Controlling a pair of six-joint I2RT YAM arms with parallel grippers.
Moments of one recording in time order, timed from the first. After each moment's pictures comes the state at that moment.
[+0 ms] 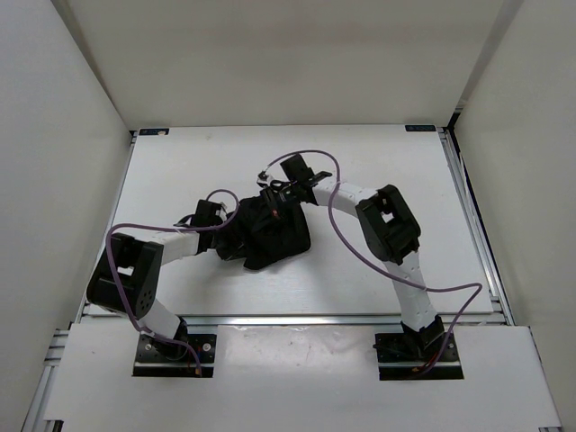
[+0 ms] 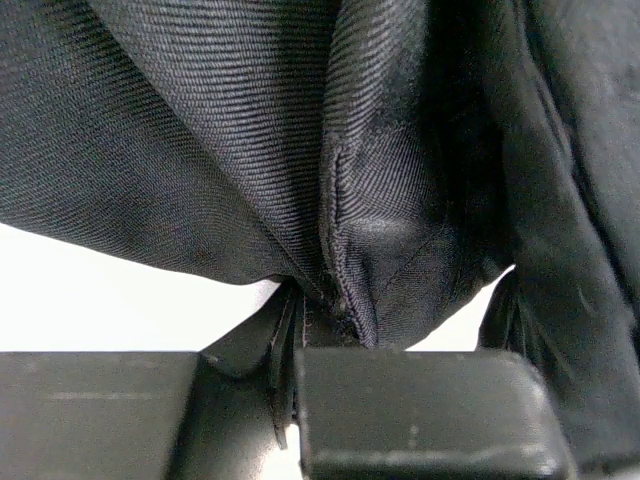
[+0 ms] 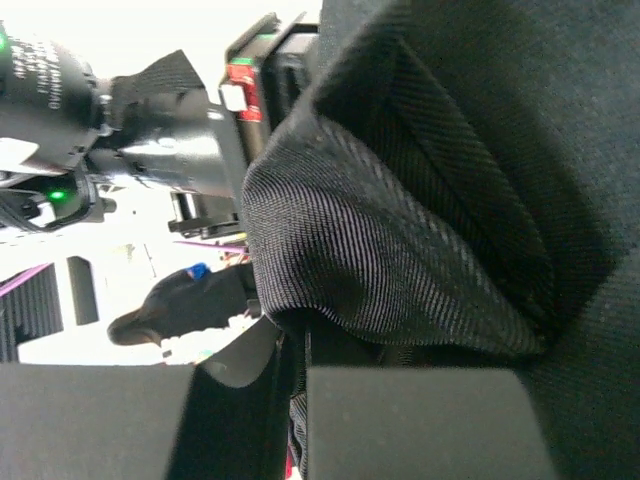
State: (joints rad) left arm -0.30 1.56 0.65 -0.11 0.37 -0.80; right arm 0.67 2.25 1.66 -0.32 -1.10 0.63
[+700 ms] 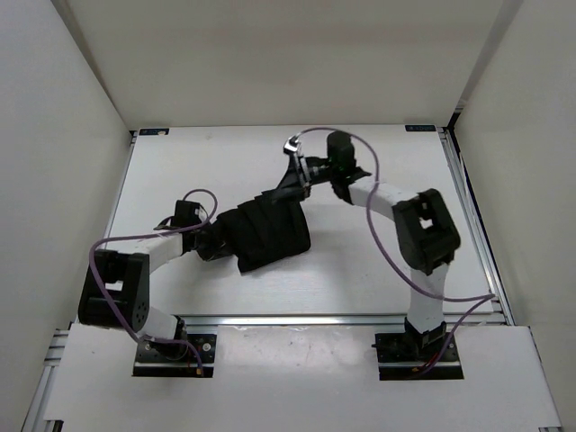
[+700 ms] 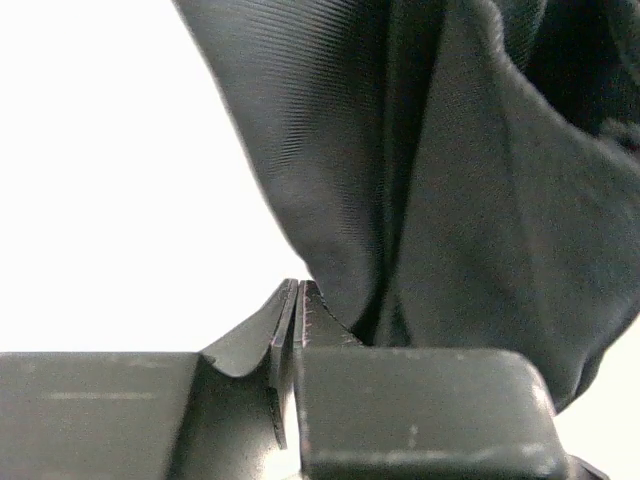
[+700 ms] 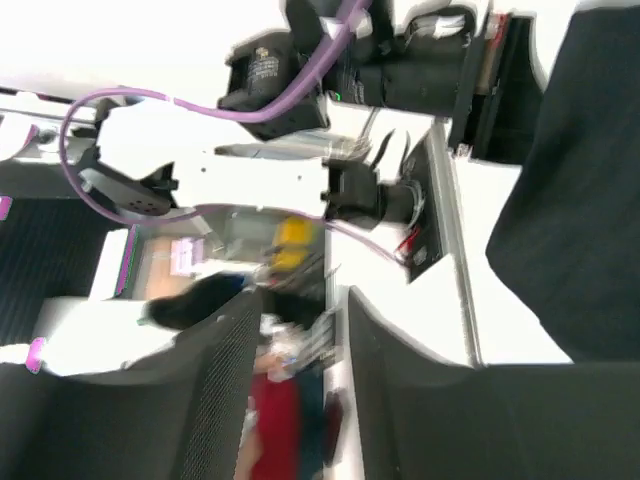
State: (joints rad) left arm -0.14 1.46 0.62 -0.22 0.33 -0.73; right arm 0.53 2.02 1.36 0.53 -1.35 1.24
